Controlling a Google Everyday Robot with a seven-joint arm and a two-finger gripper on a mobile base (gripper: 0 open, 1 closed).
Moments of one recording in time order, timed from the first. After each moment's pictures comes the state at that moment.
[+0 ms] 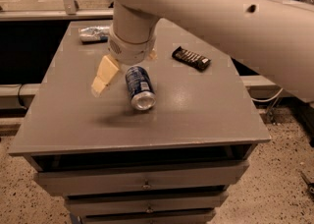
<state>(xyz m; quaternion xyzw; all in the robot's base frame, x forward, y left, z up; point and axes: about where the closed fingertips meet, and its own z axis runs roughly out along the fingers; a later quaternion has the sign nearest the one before) 0.552 0.057 0.885 -0.37 0.92 0.06 0.15</state>
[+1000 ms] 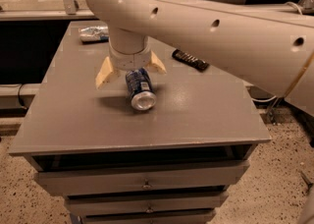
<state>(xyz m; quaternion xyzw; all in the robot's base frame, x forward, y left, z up) 0.579 0.048 0.850 -0.13 0.98 0.02 0.14</state>
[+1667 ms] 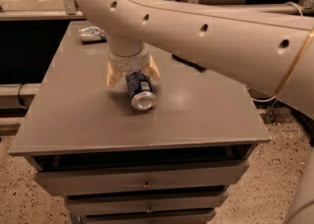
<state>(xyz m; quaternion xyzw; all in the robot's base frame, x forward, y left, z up) 0.586 0.044 0.843 -0.08 0.98 -0.01 0.15</state>
